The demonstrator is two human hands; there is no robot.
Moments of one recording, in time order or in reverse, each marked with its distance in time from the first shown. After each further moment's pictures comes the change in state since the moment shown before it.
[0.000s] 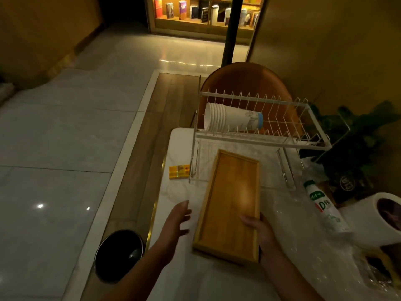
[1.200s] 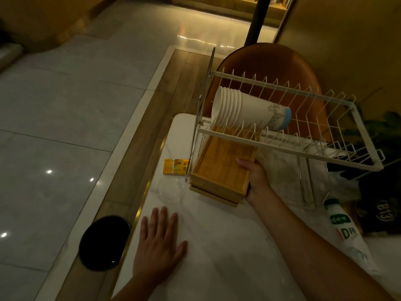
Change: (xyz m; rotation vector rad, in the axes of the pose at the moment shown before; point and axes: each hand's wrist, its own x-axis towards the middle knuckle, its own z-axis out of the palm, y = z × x) left_hand 0.058 -0.114 -0.008 1.432 0.309 0.274; right_hand 0.175 -0.081 0.049 0.040 -0.047 -0.028
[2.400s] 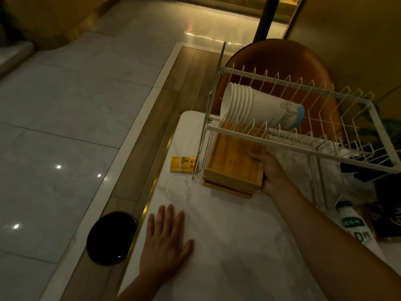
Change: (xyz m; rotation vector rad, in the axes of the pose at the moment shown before) left_hand -0.001 0.002 -0.005 -0.007 -0.029 -0.007; right_hand 0.015 -0.024 -0.002 -0.071 -0.115 0.079
